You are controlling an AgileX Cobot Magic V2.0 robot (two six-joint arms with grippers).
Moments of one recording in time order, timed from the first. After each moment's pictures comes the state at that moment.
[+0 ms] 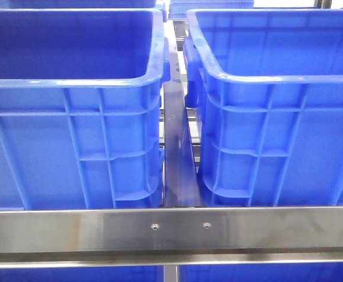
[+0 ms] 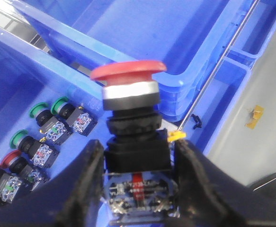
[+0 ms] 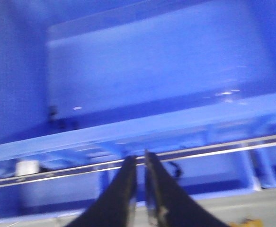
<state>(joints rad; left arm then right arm) -1.06 1.11 -1.21 0.32 0.90 -0.11 0.03 0.55 -0.81 0.11 0.96 0.23</state>
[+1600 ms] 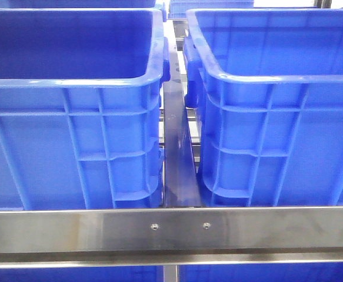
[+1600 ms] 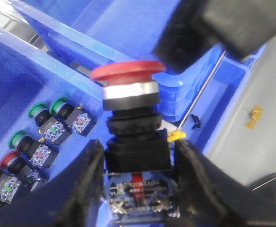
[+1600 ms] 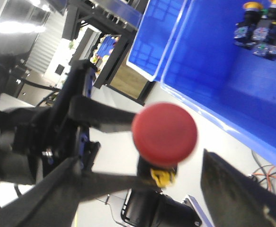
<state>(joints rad) -1.06 1.11 -1.21 0.32 0.90 -0.11 0.35 1.20 -0.89 1.60 1.00 -0.78</state>
